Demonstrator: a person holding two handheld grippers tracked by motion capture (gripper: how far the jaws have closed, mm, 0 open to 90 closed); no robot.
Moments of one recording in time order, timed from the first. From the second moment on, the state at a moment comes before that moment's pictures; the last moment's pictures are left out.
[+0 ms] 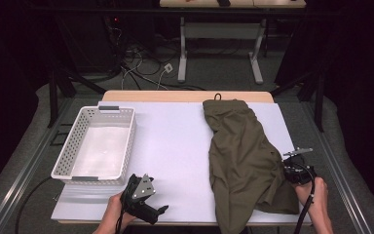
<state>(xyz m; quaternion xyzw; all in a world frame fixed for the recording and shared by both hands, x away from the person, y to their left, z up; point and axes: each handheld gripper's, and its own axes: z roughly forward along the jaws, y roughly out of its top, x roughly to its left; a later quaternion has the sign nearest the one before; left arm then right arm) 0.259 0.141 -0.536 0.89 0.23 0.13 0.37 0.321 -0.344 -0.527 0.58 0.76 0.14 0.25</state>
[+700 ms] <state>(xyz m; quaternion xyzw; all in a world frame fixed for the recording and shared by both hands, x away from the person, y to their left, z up) 0.259 0.142 -0.535 0.89 0.23 0.13 0.37 0.286 -0.313 -0.516 0.57 0.79 0.18 0.17</state>
